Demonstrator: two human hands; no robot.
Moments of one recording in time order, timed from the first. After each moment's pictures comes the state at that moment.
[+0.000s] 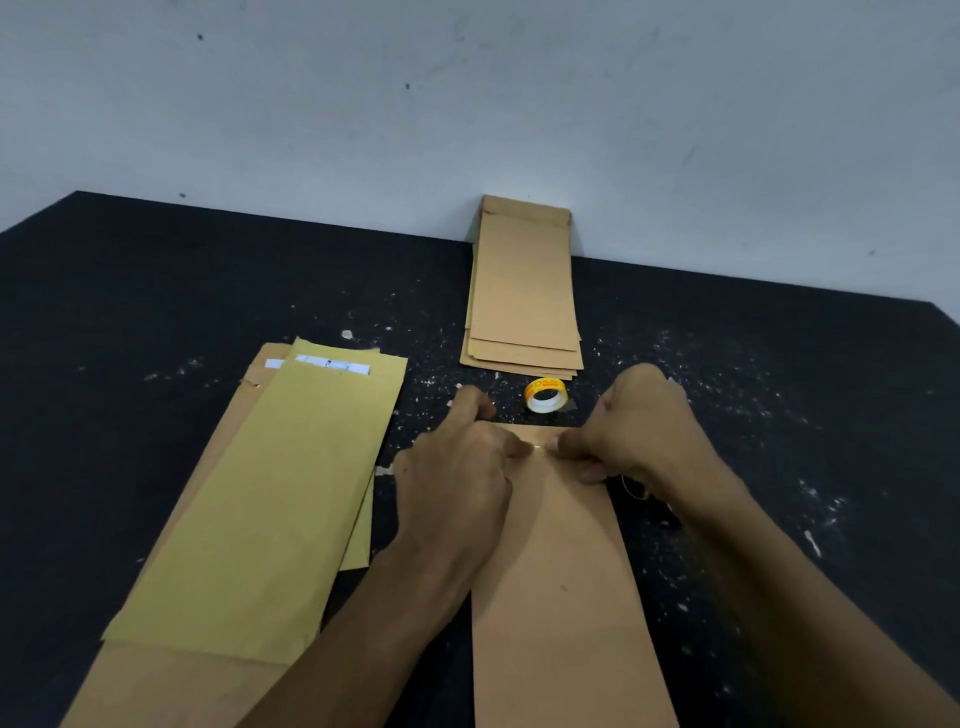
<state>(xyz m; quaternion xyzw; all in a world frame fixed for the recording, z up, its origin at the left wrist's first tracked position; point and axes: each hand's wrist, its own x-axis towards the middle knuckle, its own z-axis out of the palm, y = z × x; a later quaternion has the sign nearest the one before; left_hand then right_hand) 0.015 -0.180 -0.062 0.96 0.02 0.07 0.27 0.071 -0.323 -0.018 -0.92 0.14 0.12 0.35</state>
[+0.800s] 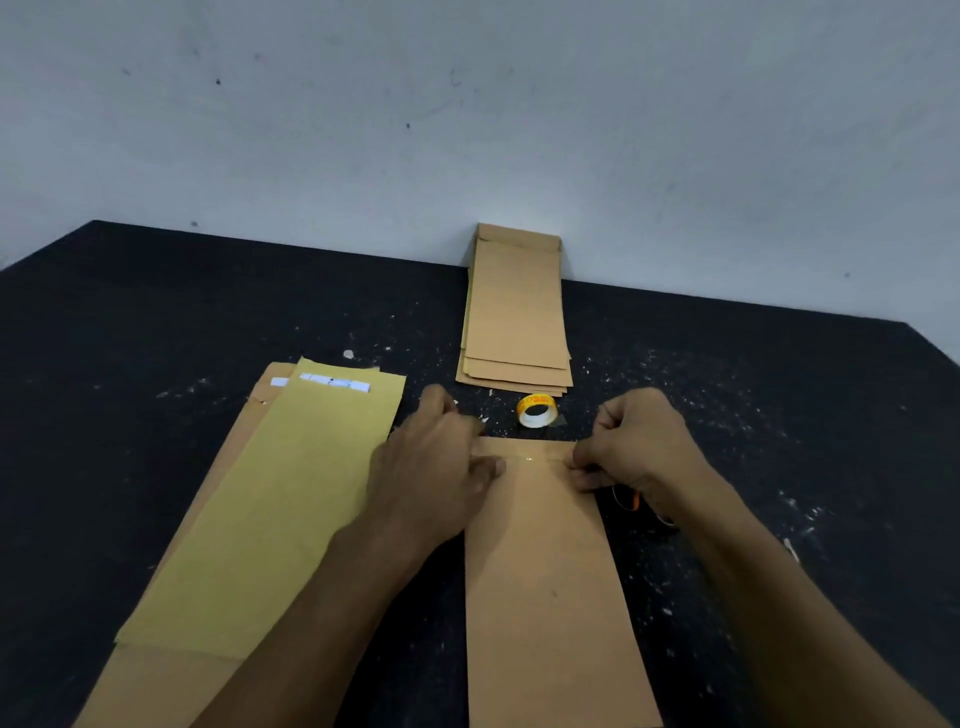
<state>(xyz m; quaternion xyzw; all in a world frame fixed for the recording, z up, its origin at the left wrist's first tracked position) 0.031 -0.157 -0.060 0.97 -0.02 0.06 0.25 0.069 -0.336 -0.025 -0.88 0.14 0.10 0.45</state>
